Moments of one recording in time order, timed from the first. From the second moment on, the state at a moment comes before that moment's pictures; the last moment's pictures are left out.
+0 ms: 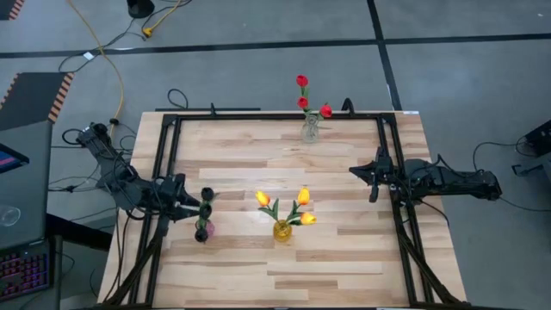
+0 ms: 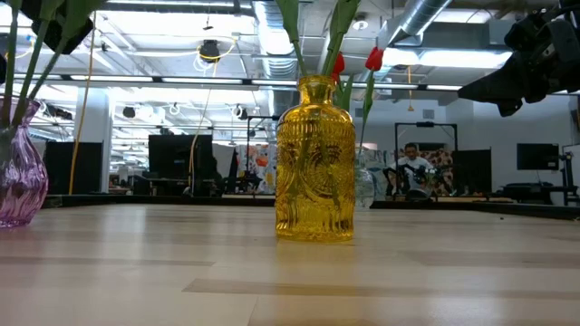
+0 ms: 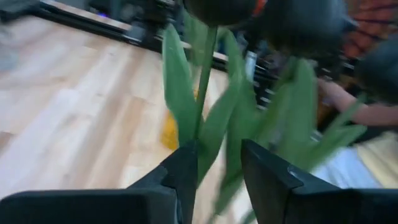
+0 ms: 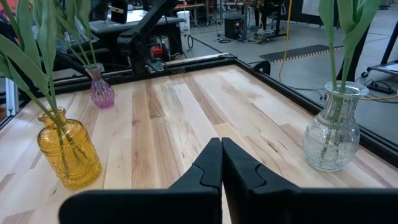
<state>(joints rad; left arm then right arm) -0.79 0.46 0.51 -0.38 -0.61 -0.57 0.01 0.06 0.19 -0.28 0.29 0.12</state>
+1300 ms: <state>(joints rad) -0.69 0.10 0.51 -0.34 -0.94 -0.07 0.01 0.06 0.19 -0.28 0.29 0.12</state>
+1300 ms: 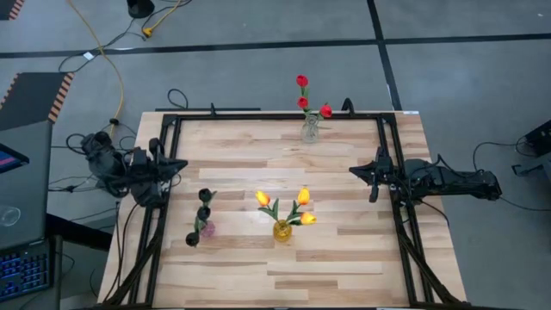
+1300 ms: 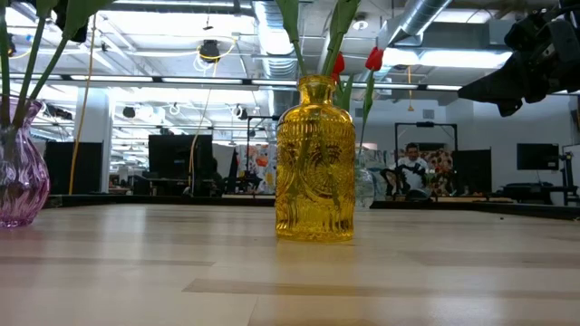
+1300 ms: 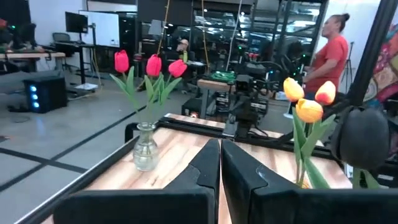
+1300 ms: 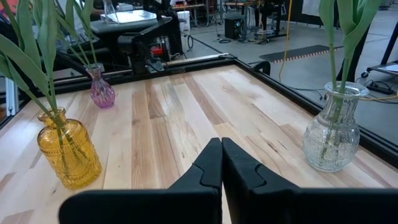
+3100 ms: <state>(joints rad) -0.02 0.15 0.29 -0.17 -0.33 0.03 0.01 0.06 0.19 -0.28 0.30 0.07</state>
